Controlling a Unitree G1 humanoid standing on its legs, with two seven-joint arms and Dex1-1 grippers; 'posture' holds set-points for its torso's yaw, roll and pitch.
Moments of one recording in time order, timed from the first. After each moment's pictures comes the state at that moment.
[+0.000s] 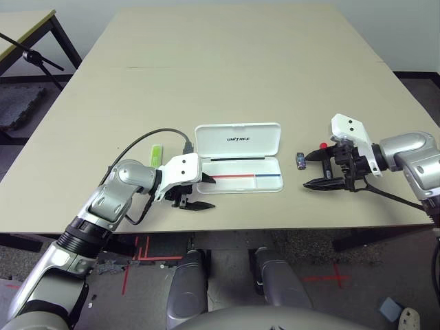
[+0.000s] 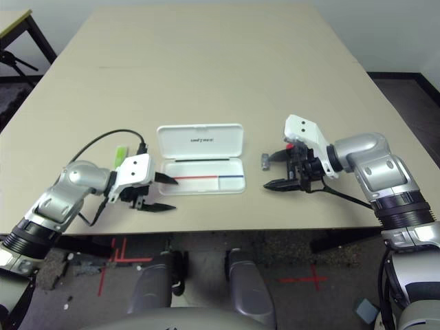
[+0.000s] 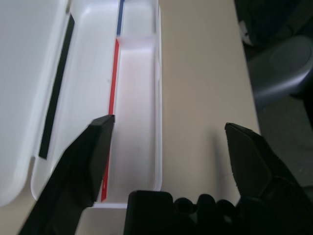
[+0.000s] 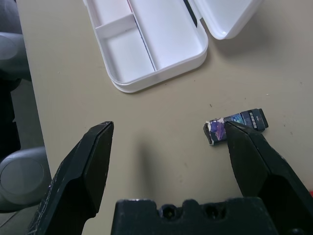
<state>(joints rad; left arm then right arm) -0.37 0.71 -0.28 -0.14 -0.19 0.20 -1.24 -0.54 -0.84 0.19 0.19 0.19 0.44 1.40</state>
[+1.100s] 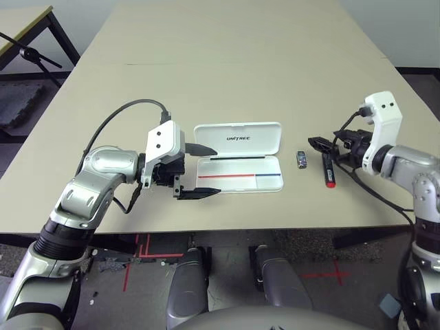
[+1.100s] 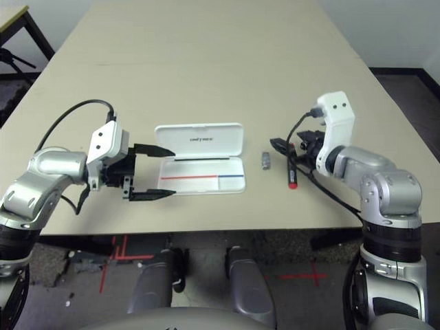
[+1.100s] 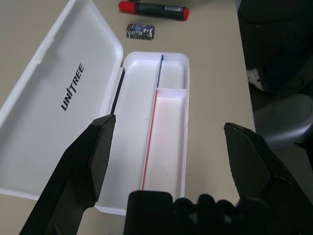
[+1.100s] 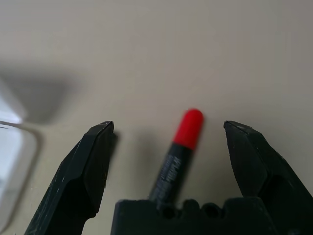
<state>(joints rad) -0.39 0.74 -0.14 -0.22 -0.35 0.31 -1.20 -0.35 -0.53 -0.25 -0.23 0.37 1.12 0.37</state>
